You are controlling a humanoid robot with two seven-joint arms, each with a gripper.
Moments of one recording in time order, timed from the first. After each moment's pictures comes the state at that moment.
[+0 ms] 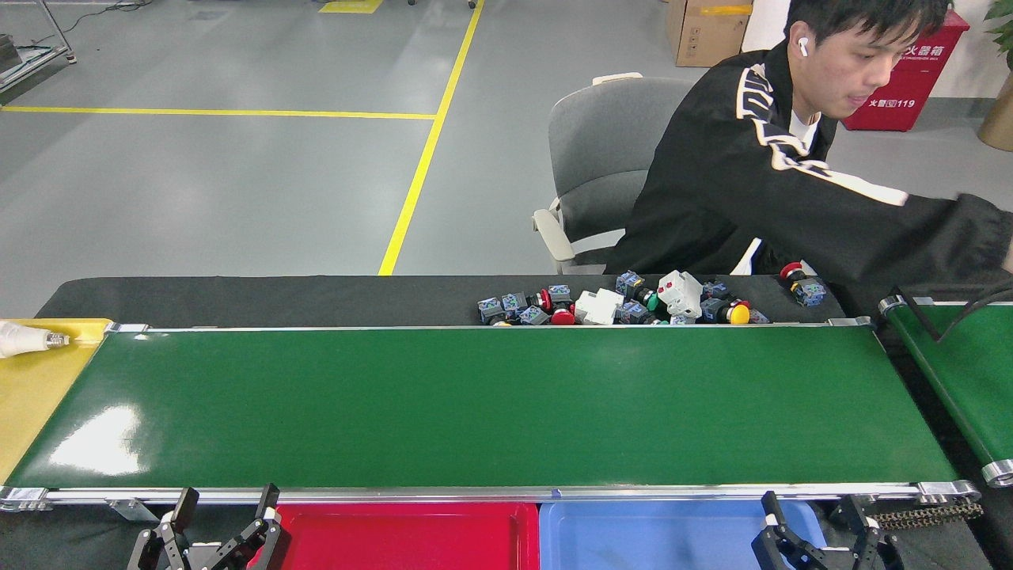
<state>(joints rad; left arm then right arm) 0.30 -0.05 0.28 -1.77 -1.45 -0.30 0.06 0.34 -0.07 -0.13 -1.75 1.21 -0.11 -0.08</state>
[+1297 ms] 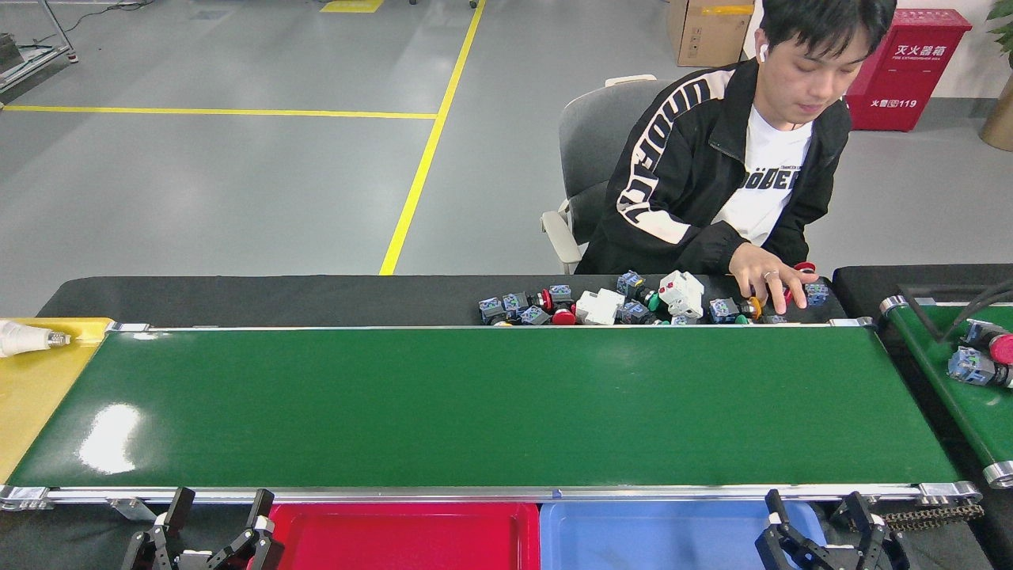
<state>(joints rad) 0.32 -0.04 0.31 -1.77 -1.33 -0.42 0.18 0.34 -0.08 -0.13 -1.75 1.24 -0.11 -0.08</state>
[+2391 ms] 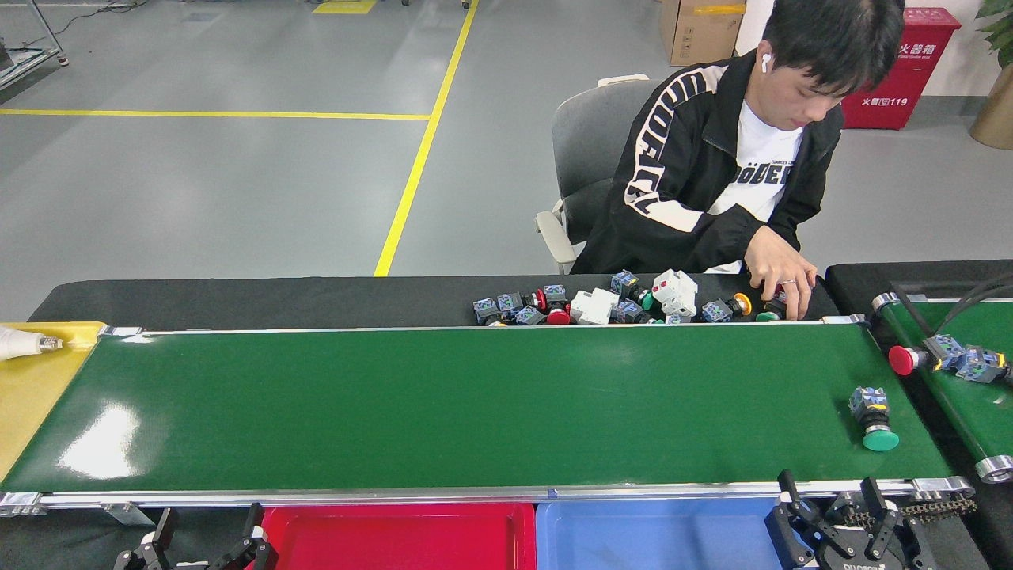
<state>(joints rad) 0.32 -0.06 0.34 -1.77 -1.56 -0.28 0.06 0.26 -0.16 -0.22 -1.74 1.22 0.02 0.03</state>
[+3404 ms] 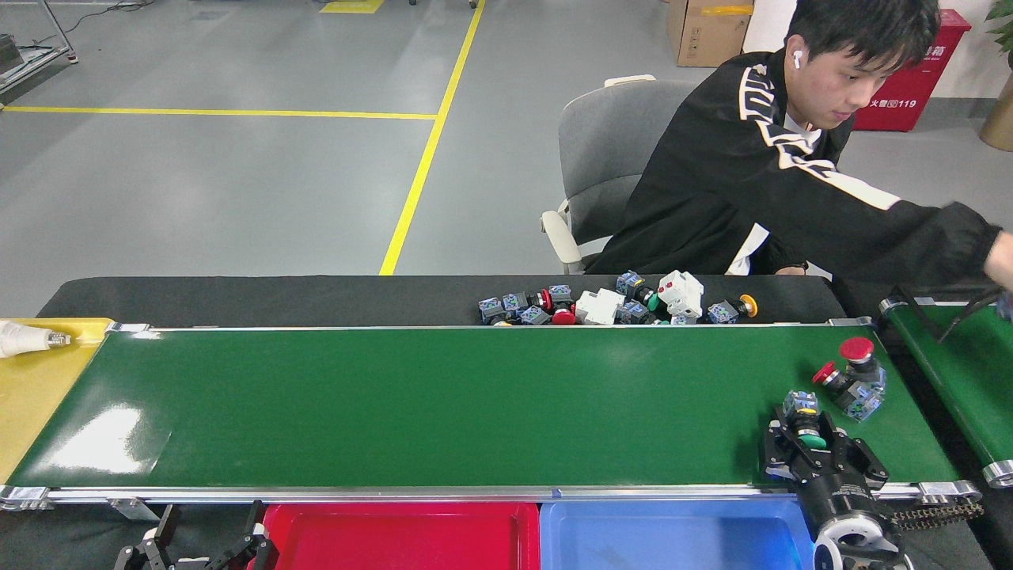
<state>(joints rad) 0.31 -0.06 0.33 -1.77 -1.56 -0.29 0.06 -0.08 -0.15 -0.04 -1.35 1.21 0.03 0.08</state>
